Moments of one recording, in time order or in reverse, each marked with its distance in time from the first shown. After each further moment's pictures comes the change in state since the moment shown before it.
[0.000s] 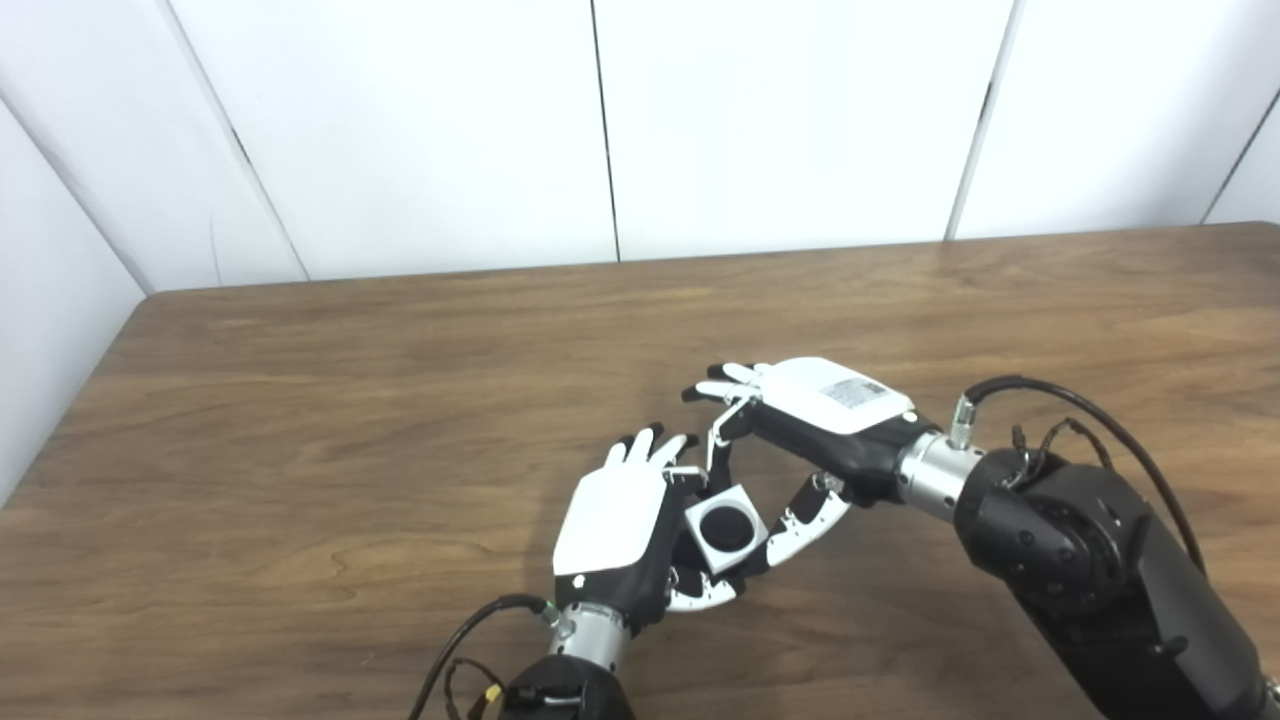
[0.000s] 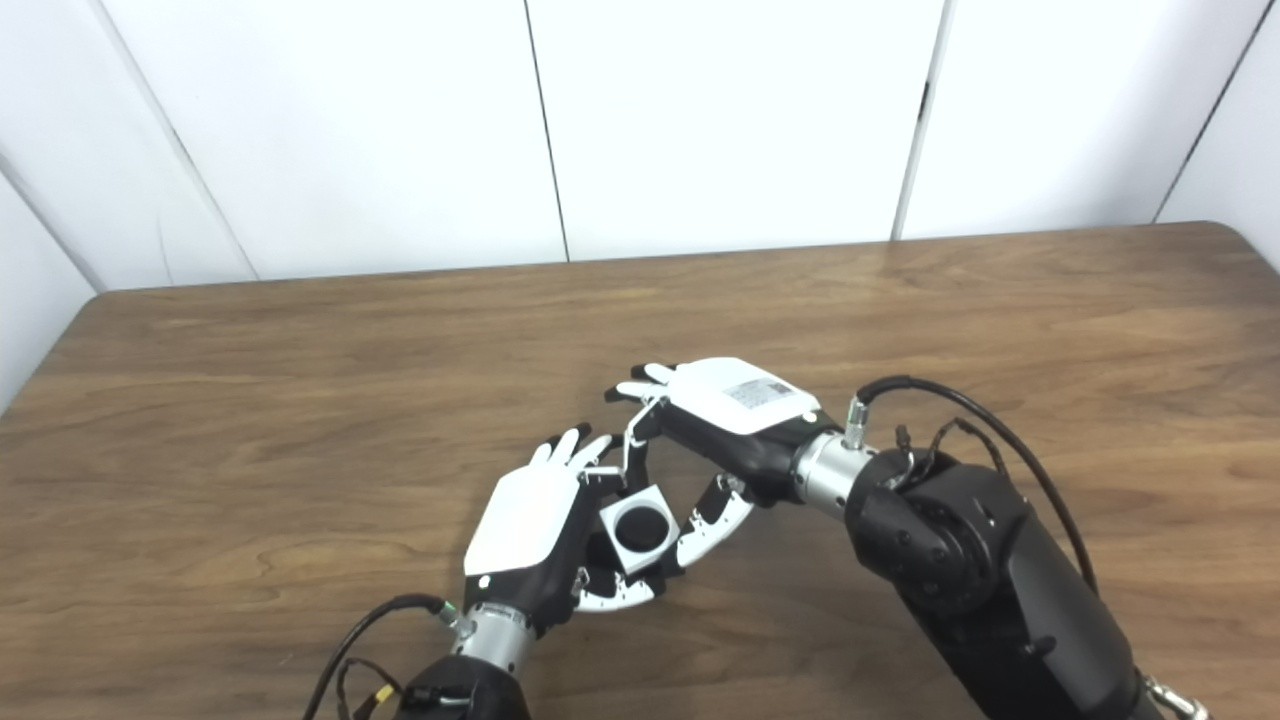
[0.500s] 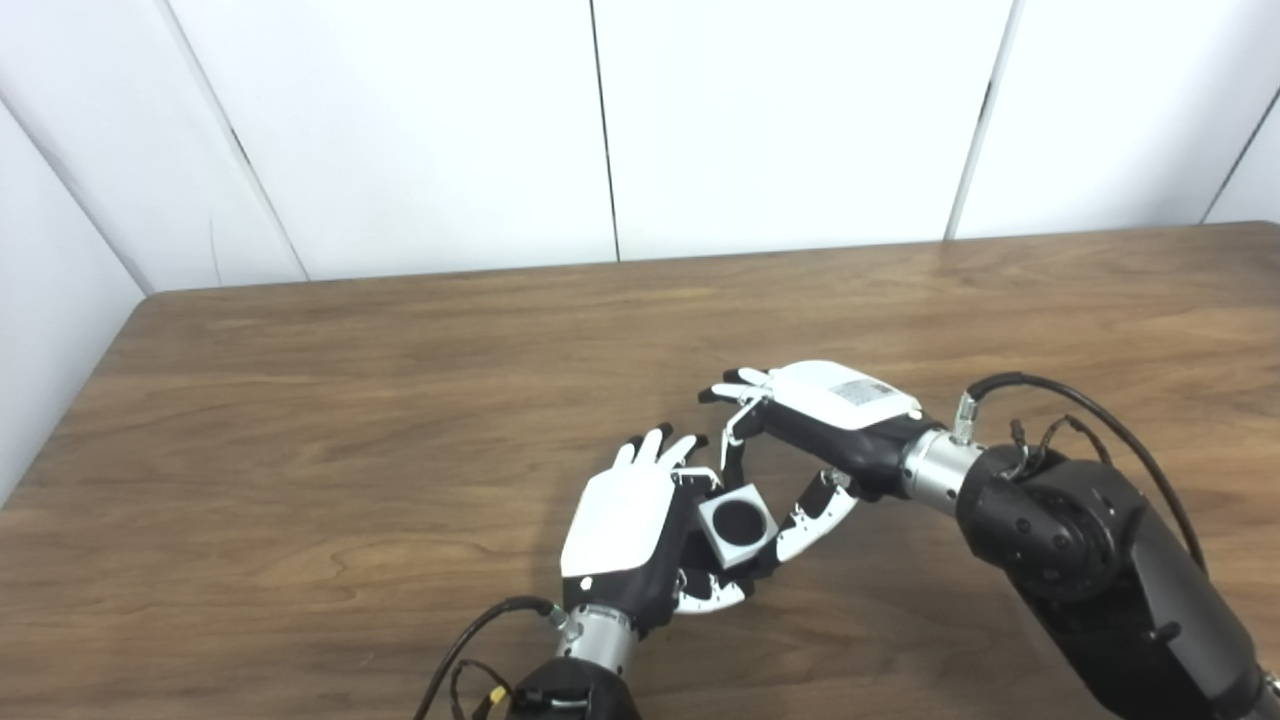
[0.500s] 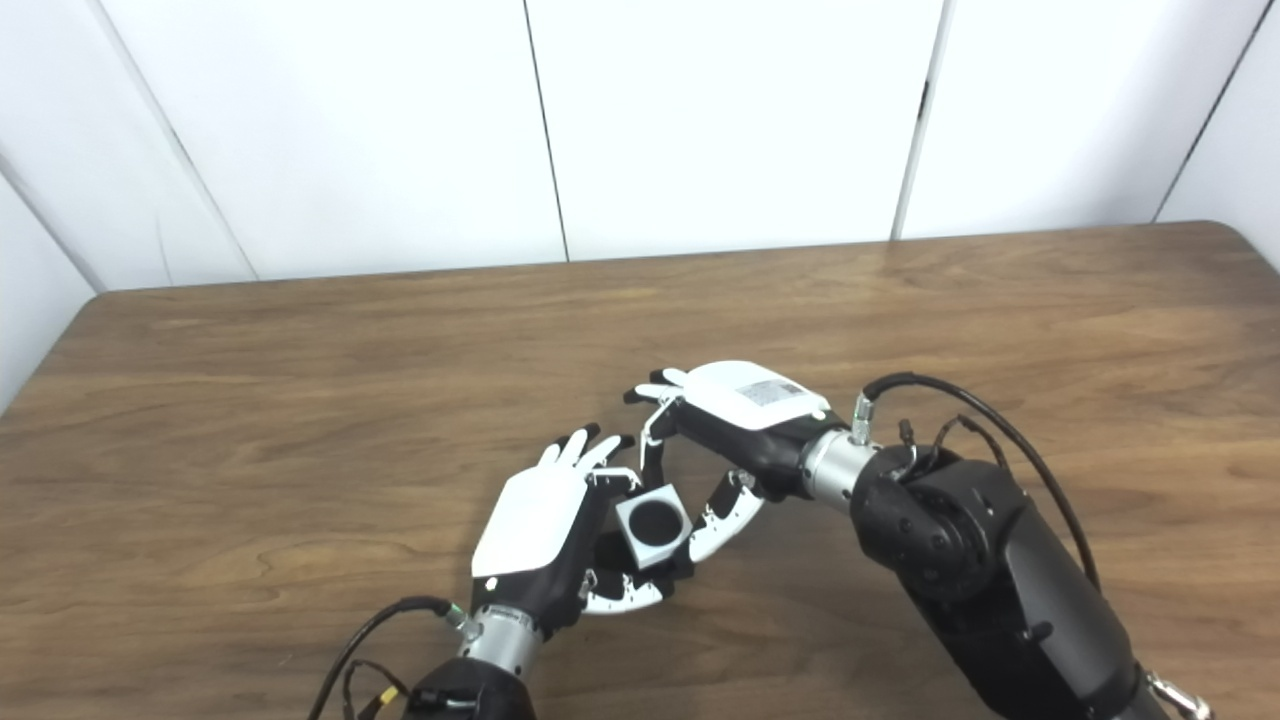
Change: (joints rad) left arm 0.001 -0.005 -0.013 0.000 -0.006 0.000 0.008; right arm -0.001 -0.006 -0.013 0.055 0.012 0.000 0.001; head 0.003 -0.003
